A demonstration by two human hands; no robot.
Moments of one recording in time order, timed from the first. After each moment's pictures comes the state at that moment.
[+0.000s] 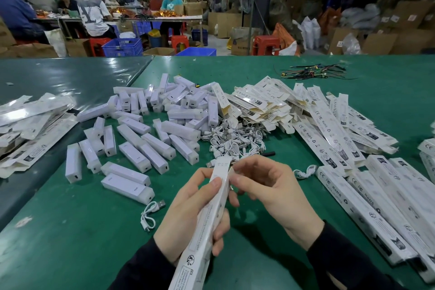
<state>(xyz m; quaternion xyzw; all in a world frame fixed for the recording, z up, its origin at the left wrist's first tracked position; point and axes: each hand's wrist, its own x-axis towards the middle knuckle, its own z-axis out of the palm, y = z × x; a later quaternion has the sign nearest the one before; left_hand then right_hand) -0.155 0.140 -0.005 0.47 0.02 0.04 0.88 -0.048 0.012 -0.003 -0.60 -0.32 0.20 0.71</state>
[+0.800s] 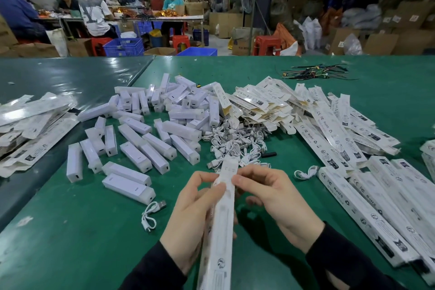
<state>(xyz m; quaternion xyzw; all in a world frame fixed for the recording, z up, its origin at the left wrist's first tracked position) -0.153 0.131 -0.010 0.54 0.14 0.14 0.81 -0.049 0.014 -0.005 -0.64 -0.25 0.27 0.68</state>
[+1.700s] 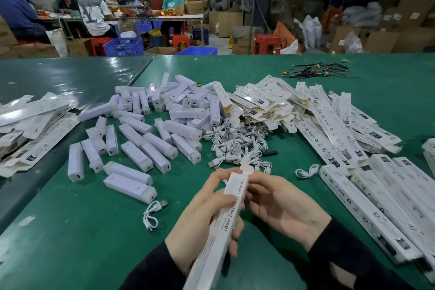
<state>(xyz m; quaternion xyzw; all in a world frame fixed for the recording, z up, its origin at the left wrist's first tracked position) -0.152 0.130 -0.010 0.55 0.04 0.03 0.83 -0.042 0.016 -0.005 -0.50 -0.07 0.45 0.74</state>
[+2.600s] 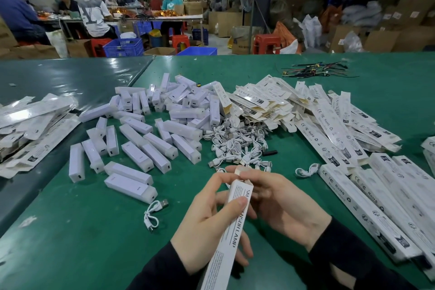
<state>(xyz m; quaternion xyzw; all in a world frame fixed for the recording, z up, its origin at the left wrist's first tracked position) -0.152 0.127 -0.019 0.61 0.02 0.07 0.79 -0.048 0.015 0.003 -0.52 -0.13 0.46 0.71</state>
